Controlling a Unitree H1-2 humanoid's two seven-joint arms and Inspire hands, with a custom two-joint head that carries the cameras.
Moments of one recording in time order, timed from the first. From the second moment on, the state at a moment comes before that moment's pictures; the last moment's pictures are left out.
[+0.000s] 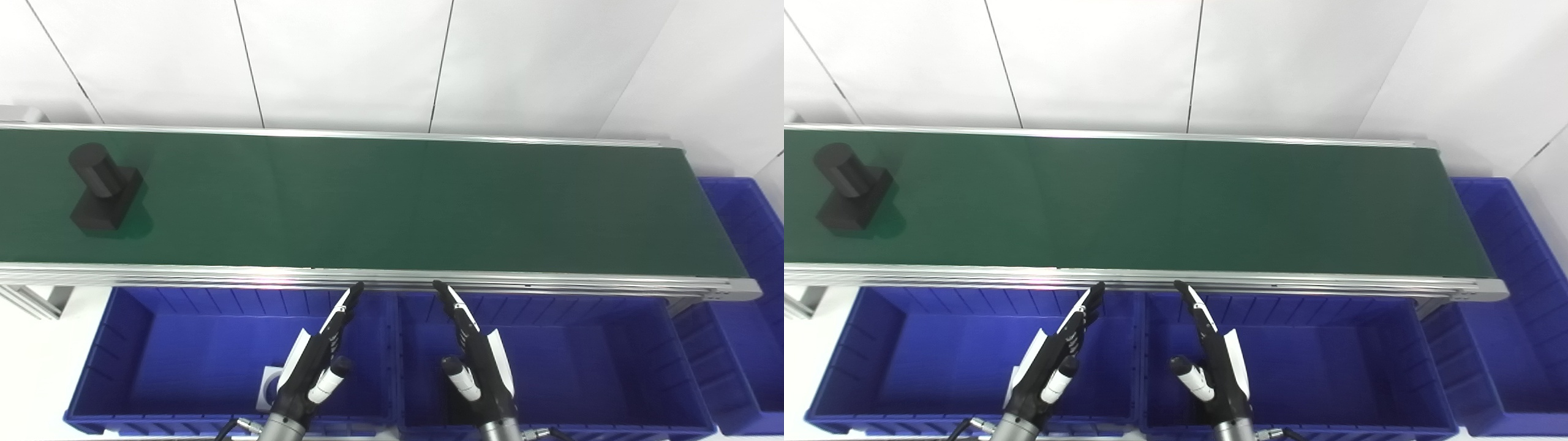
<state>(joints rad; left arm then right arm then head) 0.20 0.08 -0.43 0.22 0.06 -0.43 0.03 0.19 -0.13 0.50 0.21 -0.15 -0.42 -0.36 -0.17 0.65</state>
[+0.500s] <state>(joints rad) 0.20 0.08 -0.44 0.22 0.07 -0.43 0.03 0.19 -0.13 0.50 0.21 -0.15 -0.42 -0.36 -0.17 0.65</state>
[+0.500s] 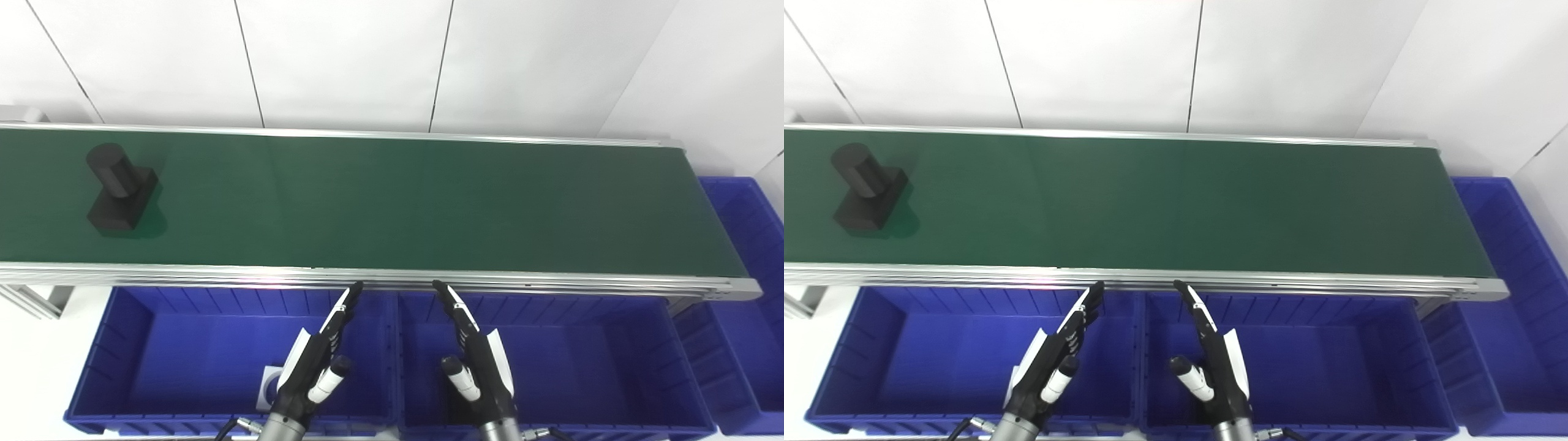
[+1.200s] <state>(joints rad) 0.20 0.07 -0.41 0.22 0.05 -0.43 0.00 0.19 -0.13 0.50 0.21 -0.15 -0.42 -0.36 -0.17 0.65</state>
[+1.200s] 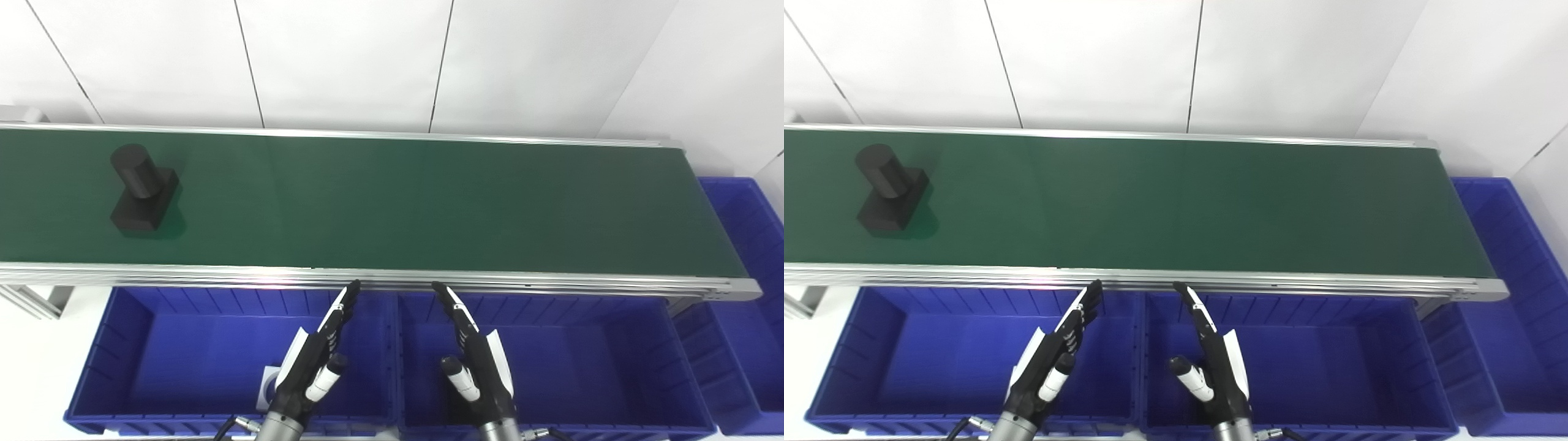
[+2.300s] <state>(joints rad) 0.20 0.07 -0.41 0.22 0.05 -0.43 0.00 0.19 -0.13 0.50 0.22 -0.15 -0.42 -0.36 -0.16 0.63</state>
